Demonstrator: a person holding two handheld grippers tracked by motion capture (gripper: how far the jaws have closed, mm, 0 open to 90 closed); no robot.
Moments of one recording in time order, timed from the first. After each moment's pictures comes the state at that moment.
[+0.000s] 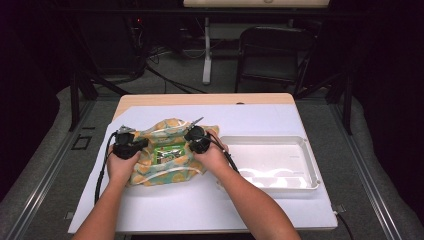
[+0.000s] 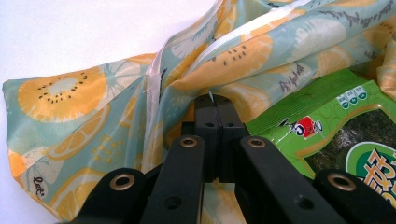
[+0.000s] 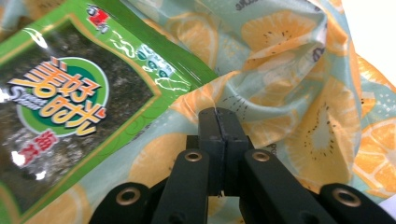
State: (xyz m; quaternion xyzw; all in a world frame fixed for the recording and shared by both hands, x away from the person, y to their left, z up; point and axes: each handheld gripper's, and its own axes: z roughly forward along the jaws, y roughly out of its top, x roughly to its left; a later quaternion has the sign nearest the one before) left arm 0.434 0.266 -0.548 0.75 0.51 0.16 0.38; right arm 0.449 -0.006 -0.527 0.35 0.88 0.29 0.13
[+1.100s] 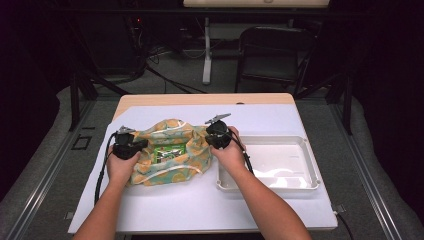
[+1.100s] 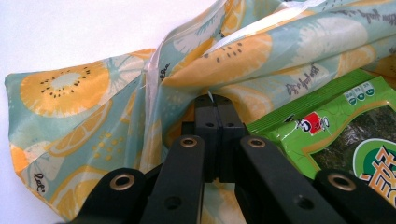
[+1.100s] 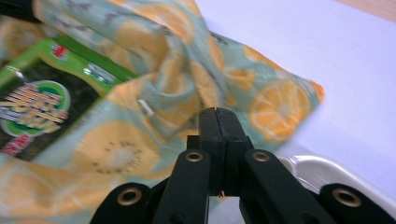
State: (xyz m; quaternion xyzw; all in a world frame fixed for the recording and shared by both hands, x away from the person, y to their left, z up) left arm 0.433 0.267 -0.550 0.75 0.52 0.16 0.37; right arm 0.444 -0.064 -0.508 0.42 0.82 0.35 0.15
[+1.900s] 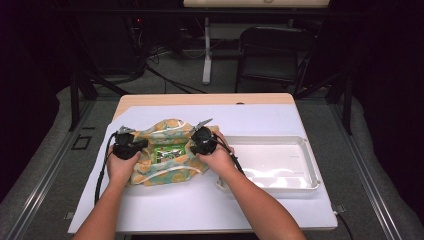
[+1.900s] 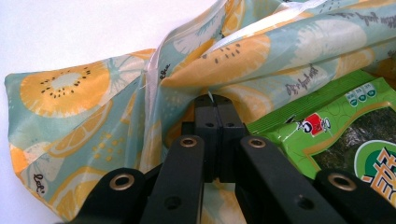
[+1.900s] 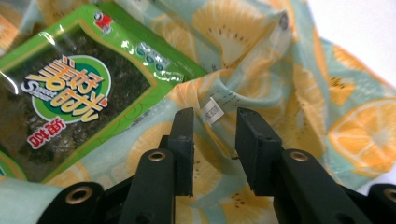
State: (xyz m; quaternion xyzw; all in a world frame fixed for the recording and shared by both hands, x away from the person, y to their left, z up) left arm 0.434 0.267 -0.550 0.75 0.52 0.16 0.37; right arm 0.443 -0.024 -0.531 0.36 0.86 0.33 0.12
